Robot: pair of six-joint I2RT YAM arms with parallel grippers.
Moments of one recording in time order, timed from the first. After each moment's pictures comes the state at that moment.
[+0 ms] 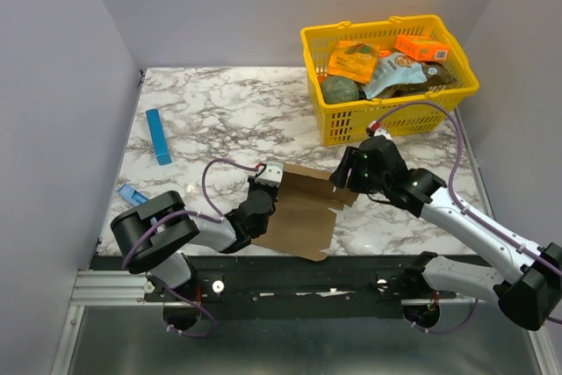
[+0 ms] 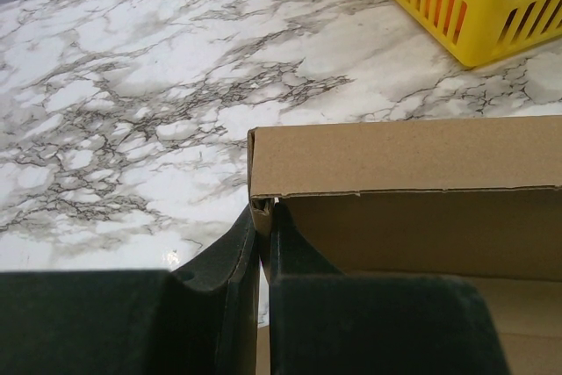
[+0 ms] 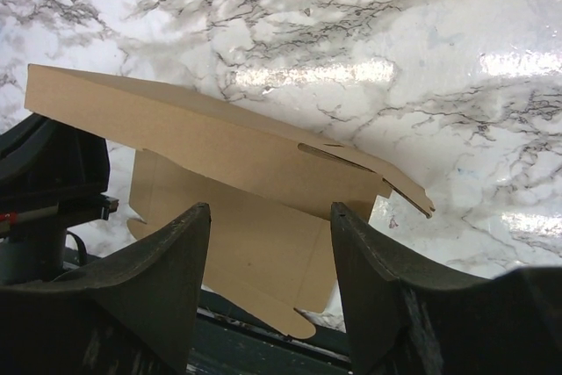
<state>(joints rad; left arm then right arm) -1.01 1.55 0.36 1.05 -0.85 0.04 0.69 1.07 0.87 -0.54 0.15 0.75</state>
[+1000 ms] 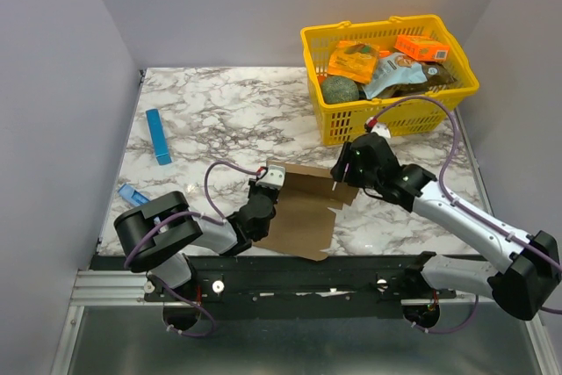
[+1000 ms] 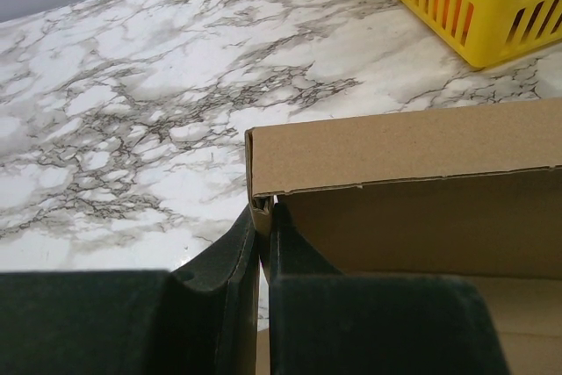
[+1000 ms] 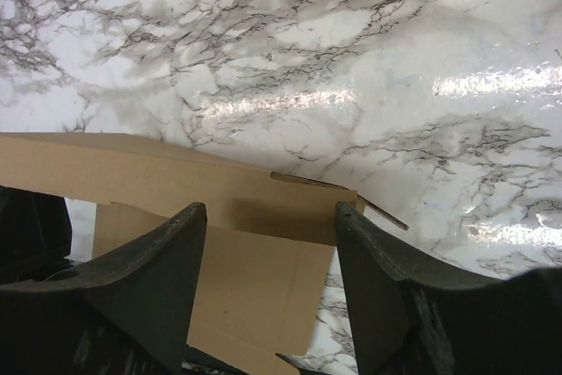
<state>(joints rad) -1.04 1.56 0.35 1.11 -0.90 0.09 0.69 1.14 0.88 -0.49 0.28 0.73</state>
